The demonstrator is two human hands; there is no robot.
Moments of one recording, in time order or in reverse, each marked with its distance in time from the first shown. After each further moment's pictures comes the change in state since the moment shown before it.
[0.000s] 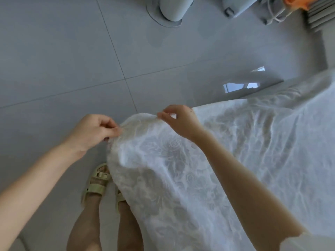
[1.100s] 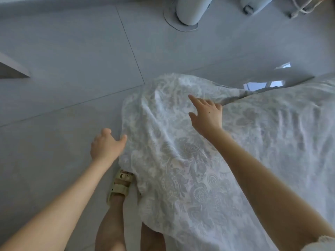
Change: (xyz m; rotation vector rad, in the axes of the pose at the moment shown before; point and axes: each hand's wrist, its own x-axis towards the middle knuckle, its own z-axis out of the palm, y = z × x) left_hand 0.022 -0.081 -0.005 0.558 0.407 -0.395; right_hand 0.024 0.015 0.019 -0.384 0.145 0.107
